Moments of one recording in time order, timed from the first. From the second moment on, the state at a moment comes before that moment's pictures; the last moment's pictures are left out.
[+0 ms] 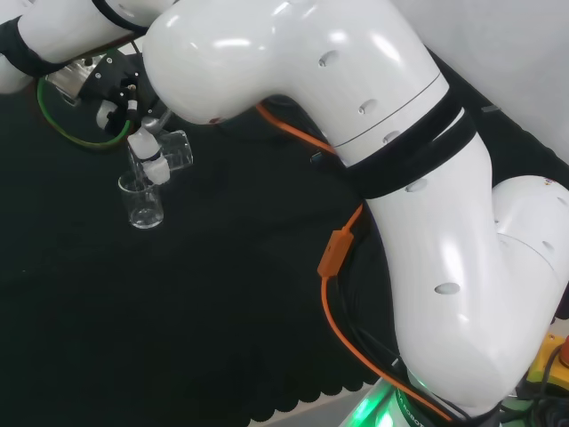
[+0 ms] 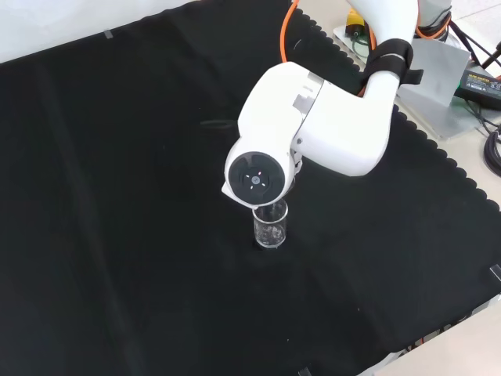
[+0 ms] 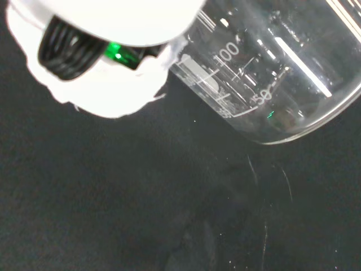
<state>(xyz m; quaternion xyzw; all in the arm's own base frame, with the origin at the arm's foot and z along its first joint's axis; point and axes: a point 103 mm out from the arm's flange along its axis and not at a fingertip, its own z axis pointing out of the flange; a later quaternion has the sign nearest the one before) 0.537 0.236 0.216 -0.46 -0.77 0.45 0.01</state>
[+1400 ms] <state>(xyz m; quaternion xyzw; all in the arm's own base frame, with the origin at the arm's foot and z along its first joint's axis) 0.543 0.243 0.220 -0.45 -0.76 0.47 0.01</state>
